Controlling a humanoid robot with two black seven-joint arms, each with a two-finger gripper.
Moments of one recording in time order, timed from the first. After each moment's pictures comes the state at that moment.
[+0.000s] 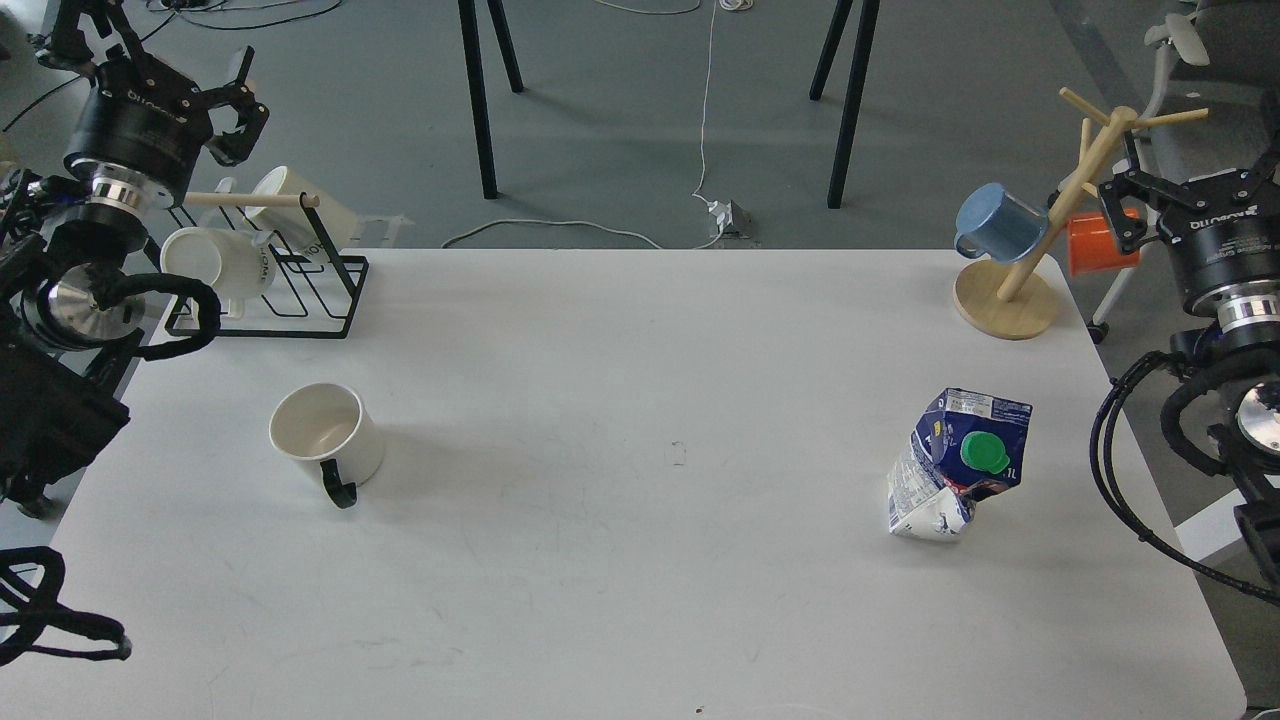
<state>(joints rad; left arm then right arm) -0.83 0.43 -0.87 -0.55 0.02 -0.49 -0.37 0.48 -0.48 1.16 0.87 0.30 0.49 0.23</state>
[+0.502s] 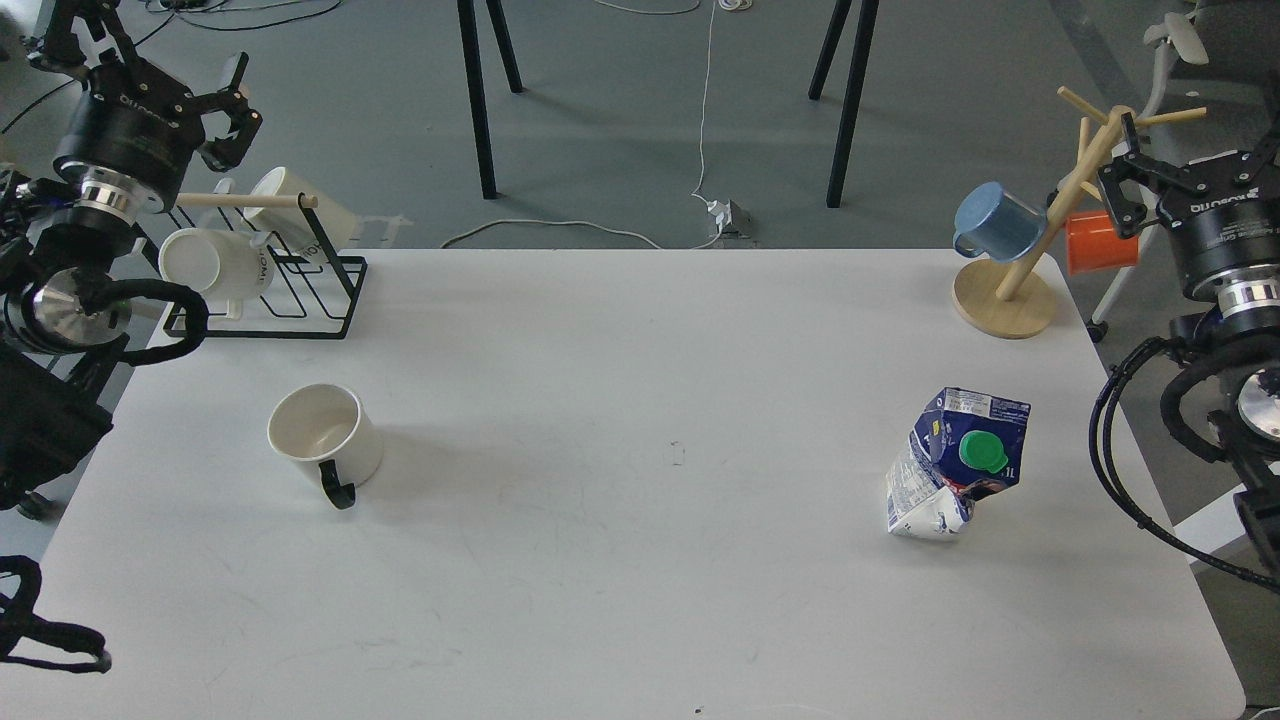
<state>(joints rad) -0.81 0.54 -0.77 -0.64 0.08 -0.49 -0.36 0.50 -0.48 1.16 0.88 0.30 0.49 0.22</state>
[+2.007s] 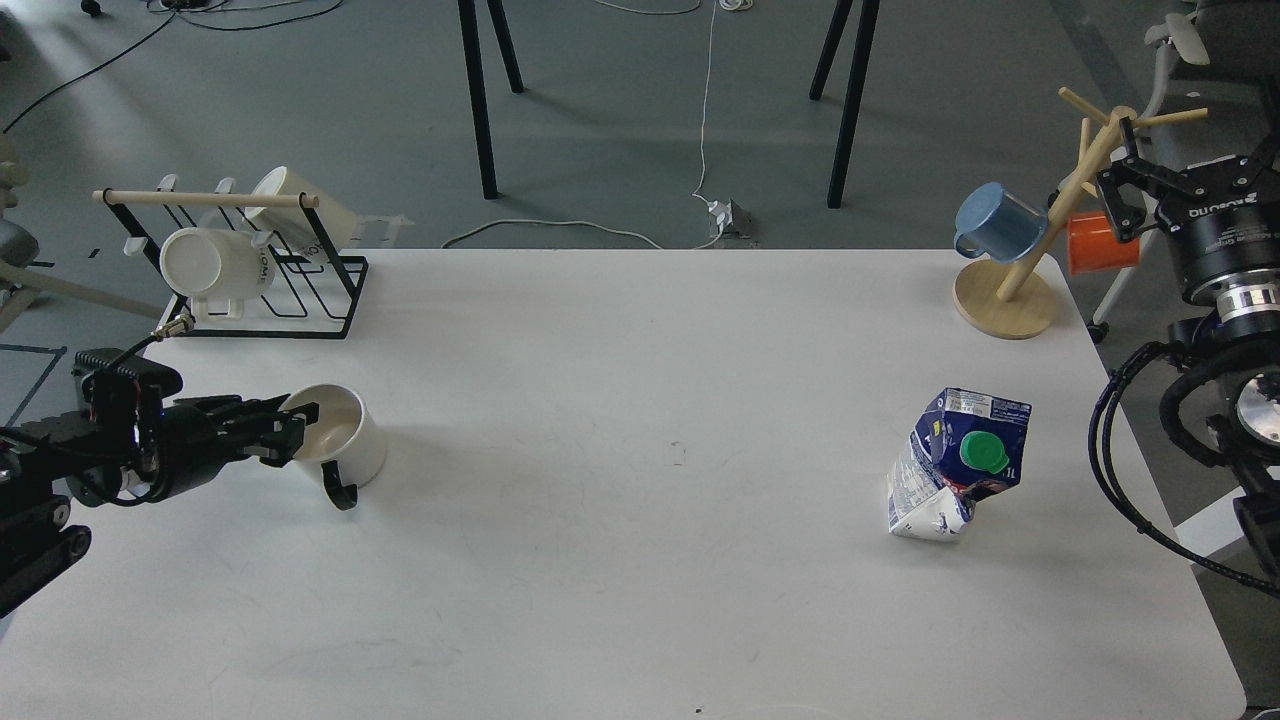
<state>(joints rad) -0.56 0.71 -0.37 -0.78 1.79 0.02 -0.44 0.49 -0.48 1.16 0.88 0.30 0.49 0.22</state>
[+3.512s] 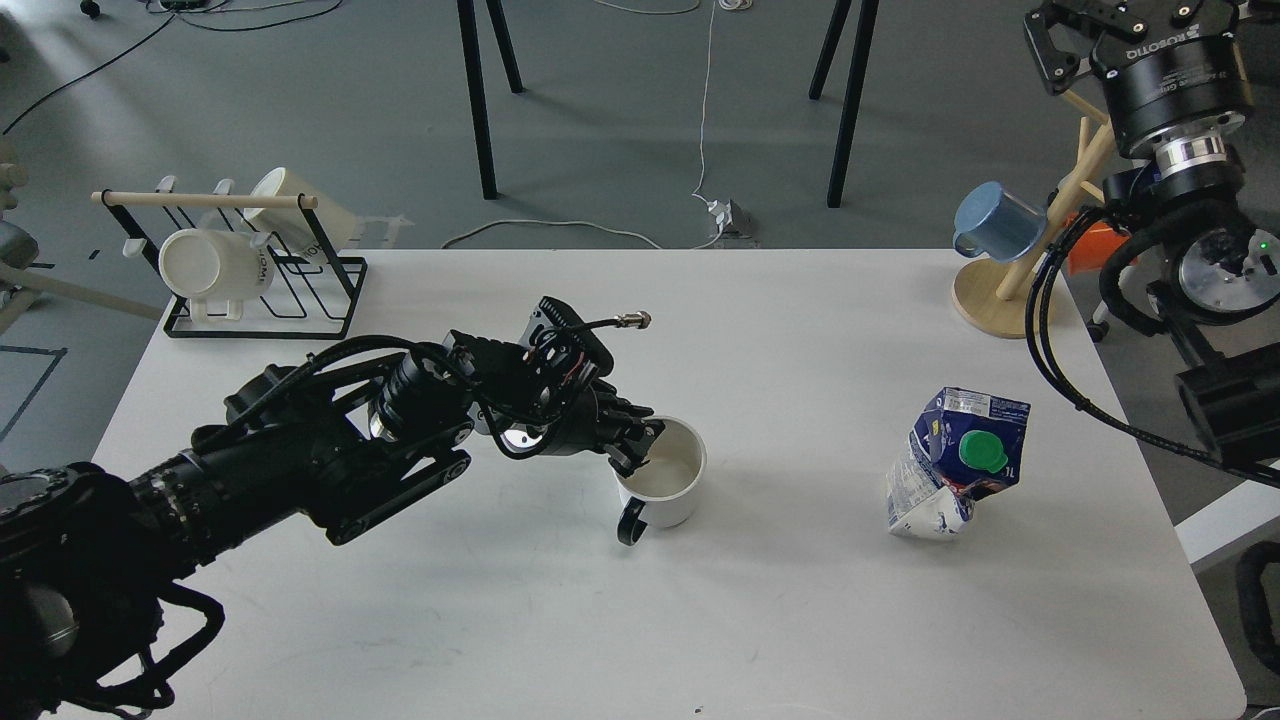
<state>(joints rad) -0.85 0.14 -0.36 -0.91 2.18 -0.40 -0.30 0.75 -0.41 1.09 0.89 0.27 0.47 0.21</state>
